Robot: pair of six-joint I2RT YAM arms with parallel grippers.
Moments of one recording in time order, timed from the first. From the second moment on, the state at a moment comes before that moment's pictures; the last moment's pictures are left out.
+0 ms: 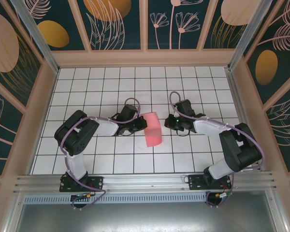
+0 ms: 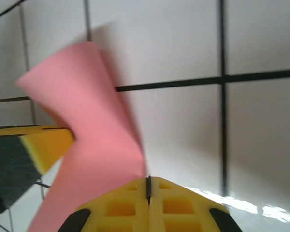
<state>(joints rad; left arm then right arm) -0.66 1.89 0.82 0.26 0.31 -0.89 0.48 1.52 0.73 -0.17 -0.32 0.65</state>
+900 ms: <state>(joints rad) -0.67 1.88 0.83 0.21 0.30 -0.88 0.36 1.79 0.87 -0.04 -0.41 0.59</state>
